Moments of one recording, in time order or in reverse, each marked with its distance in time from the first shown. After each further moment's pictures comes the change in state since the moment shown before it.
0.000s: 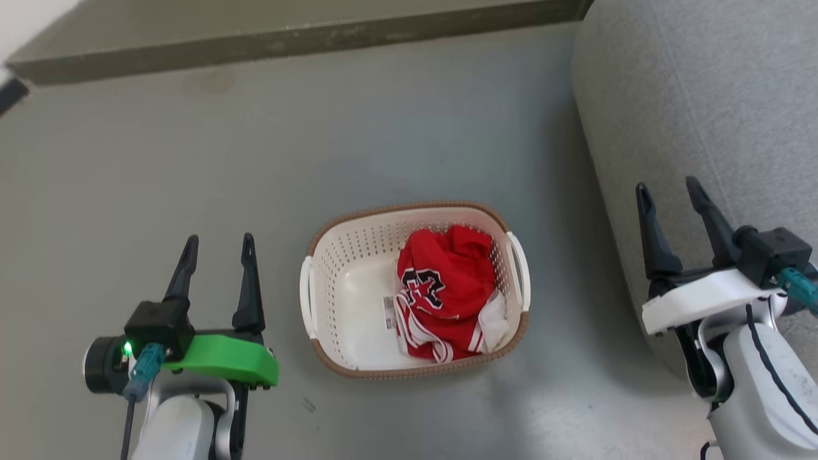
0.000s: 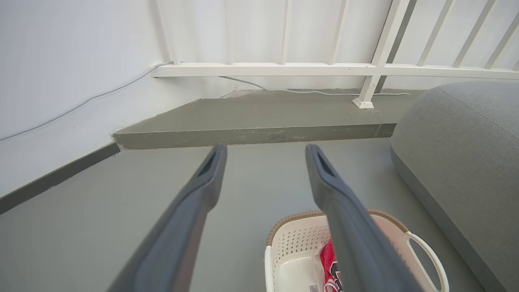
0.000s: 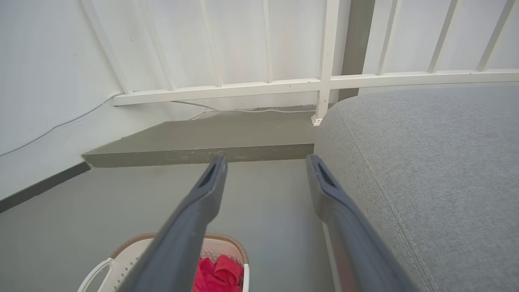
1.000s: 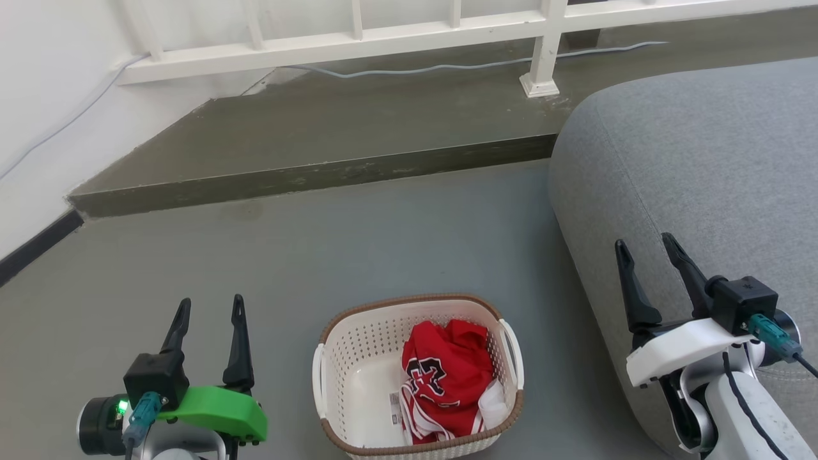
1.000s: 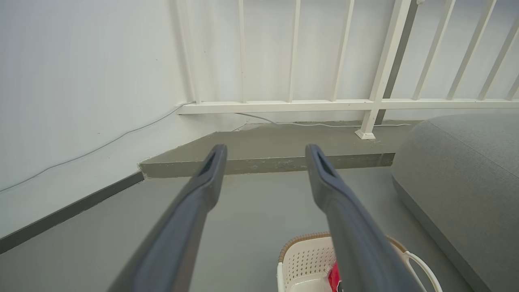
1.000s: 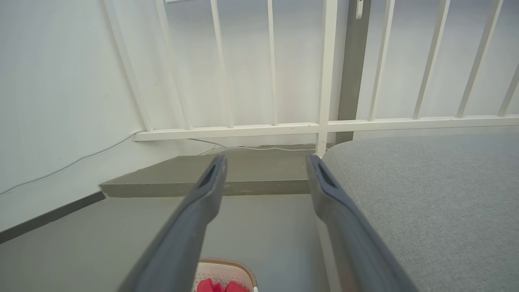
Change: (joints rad) left arm 0.113 0.017 0.022 0.036 -0.003 0.001 0.000; right arm 0.100 0.009 0.054 0.006 0.005 -0.029 0.000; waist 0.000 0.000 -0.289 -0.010
